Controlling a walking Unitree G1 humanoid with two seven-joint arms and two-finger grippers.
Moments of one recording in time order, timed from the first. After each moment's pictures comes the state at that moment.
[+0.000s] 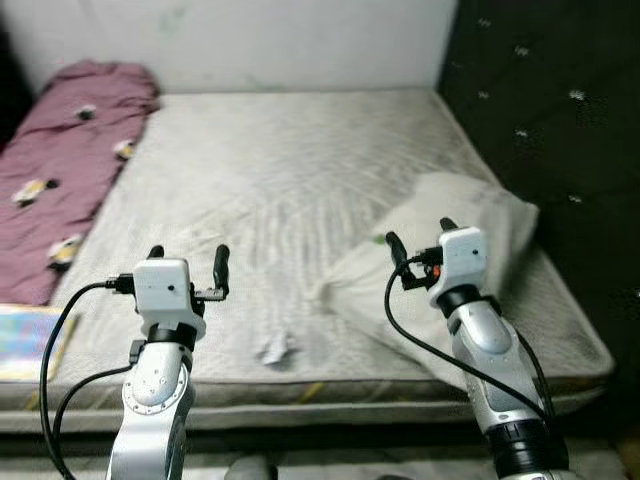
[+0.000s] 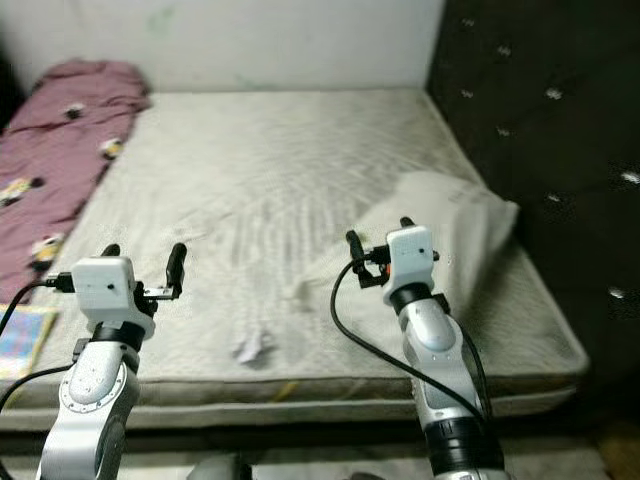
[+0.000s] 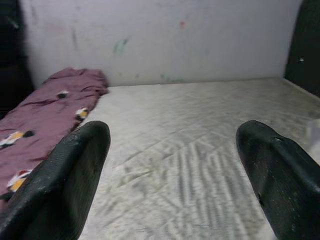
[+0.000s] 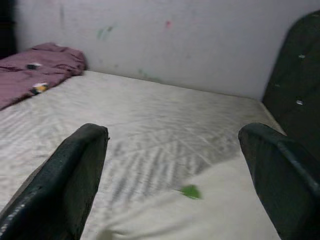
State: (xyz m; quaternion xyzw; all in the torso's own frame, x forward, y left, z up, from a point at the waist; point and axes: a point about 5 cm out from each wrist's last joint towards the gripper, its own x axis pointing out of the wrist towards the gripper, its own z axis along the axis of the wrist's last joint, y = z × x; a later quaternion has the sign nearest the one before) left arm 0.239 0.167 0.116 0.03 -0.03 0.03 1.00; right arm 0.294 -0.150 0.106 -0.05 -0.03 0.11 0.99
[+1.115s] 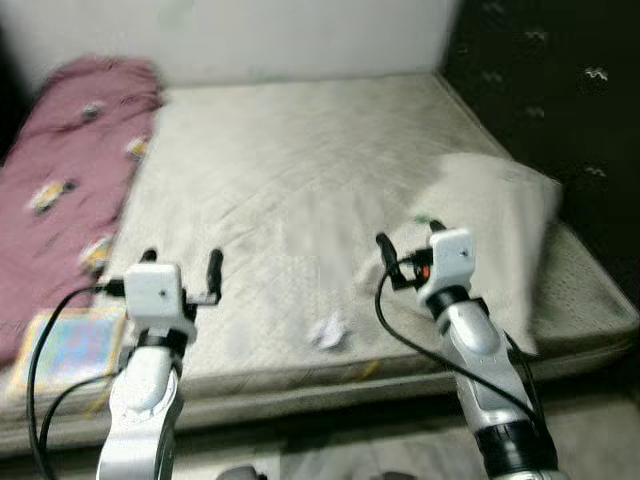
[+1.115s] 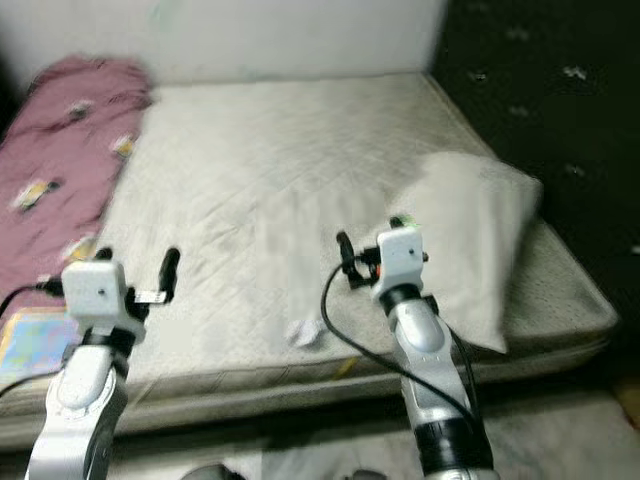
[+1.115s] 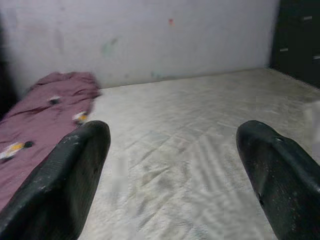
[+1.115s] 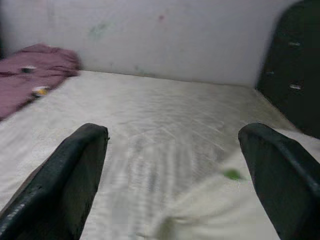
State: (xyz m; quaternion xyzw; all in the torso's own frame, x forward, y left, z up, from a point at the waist) left arm 0.234 0.174 0.115 0.04 -0.03 0.02 1.00; right arm 0.294 -0.146 0.106 -0.04 -0.03 0.11 0.99
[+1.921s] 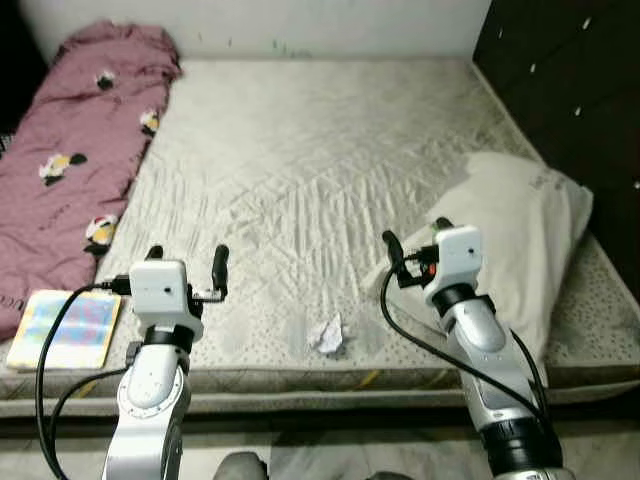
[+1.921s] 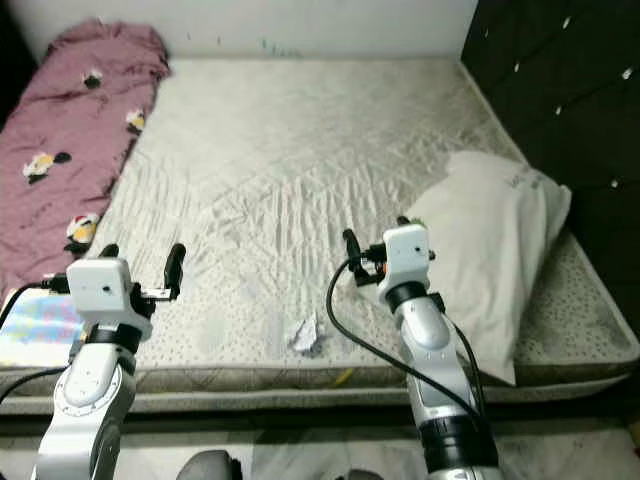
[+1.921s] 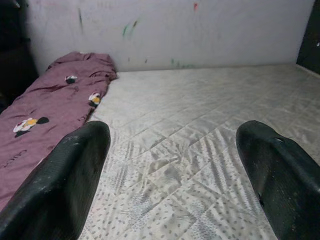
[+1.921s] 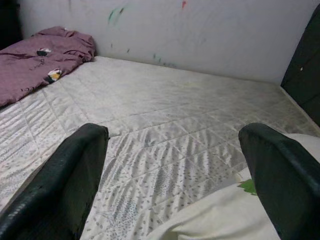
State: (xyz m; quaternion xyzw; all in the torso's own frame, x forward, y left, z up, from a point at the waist) left arm 0.236 0.168 0.116 0.02 -0.03 0.02 1.00; right arm 0.296 -0.151 0.108 -0.05 -0.03 0.10 0.99
